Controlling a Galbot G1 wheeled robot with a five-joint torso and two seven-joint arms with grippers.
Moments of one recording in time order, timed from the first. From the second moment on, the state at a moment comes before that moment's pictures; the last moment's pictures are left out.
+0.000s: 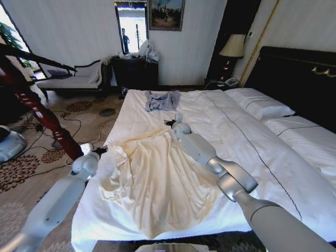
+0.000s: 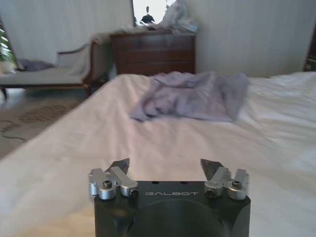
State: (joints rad) left arm 0.99 -0.75 -0.39 -1.78 -1.12 0.47 -0.57; right arm -0.09 1.40 -0.26 0.89 0.86 -0.33 0.24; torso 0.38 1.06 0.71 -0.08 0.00
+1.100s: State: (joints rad) left arm 1.83 -0.89 -0.79 -2.26 -0.92 0.36 -0.42; right arm -1.16 0.81 0.39 1.88 1.03 -0.46 0.43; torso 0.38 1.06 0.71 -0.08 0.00
